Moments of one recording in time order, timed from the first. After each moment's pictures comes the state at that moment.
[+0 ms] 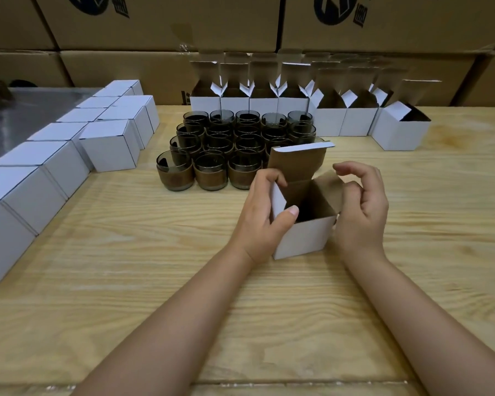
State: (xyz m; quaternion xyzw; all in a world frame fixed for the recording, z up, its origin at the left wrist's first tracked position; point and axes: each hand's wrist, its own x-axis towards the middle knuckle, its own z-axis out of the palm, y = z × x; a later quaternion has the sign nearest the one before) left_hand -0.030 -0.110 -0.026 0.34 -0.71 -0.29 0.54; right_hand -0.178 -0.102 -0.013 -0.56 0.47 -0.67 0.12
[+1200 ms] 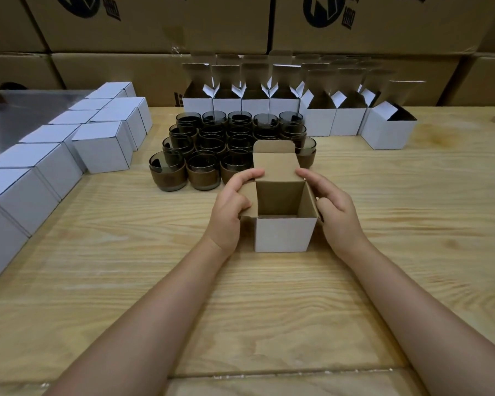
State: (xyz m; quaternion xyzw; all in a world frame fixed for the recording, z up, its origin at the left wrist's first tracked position) left_hand -0.011 -0.107 -0.017 0.37 -0.57 -0.48 0.55; right_hand -0.188 -0.108 -0.020 -0.61 0.44 -0.54 0.38
